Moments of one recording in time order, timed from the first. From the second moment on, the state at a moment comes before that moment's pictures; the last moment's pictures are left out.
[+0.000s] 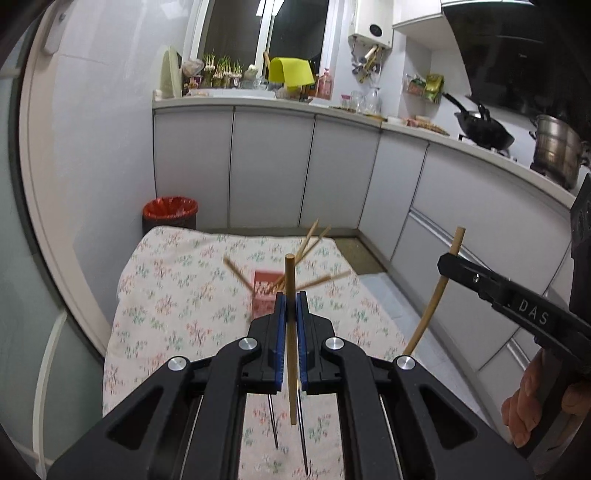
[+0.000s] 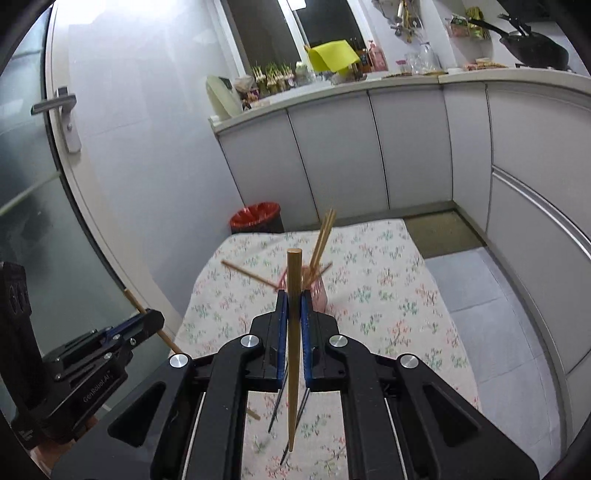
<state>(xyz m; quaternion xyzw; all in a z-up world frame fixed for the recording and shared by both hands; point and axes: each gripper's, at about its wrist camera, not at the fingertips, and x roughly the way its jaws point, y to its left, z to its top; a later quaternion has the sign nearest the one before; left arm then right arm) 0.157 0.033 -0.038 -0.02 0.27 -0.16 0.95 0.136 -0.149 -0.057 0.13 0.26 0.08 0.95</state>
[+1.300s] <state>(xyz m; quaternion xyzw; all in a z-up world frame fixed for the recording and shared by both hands) 0.319 0.028 -0.056 -0.09 0.19 -0.11 0.97 0.301 -0.139 -0.080 0.13 0.12 0.04 0.98</state>
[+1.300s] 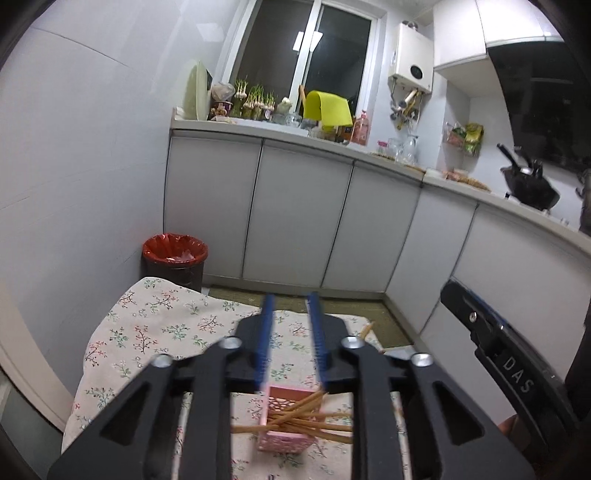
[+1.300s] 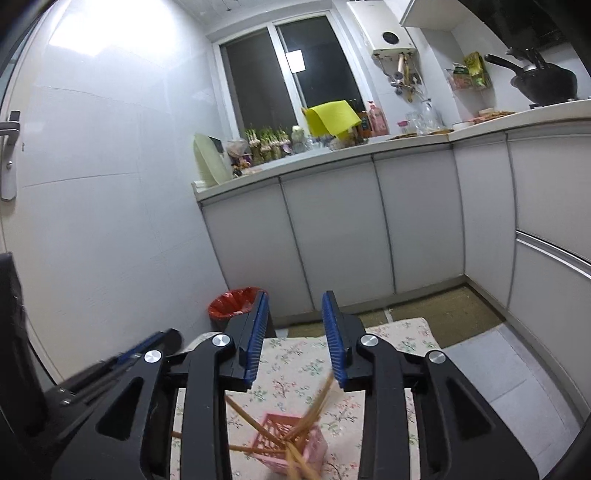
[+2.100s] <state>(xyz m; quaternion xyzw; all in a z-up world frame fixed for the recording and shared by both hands) 0.148 0.040 -0.033 -0.04 0.18 -0.06 0.98 0.144 -0.165 -0.046 0.12 0.13 -0.06 0.98</state>
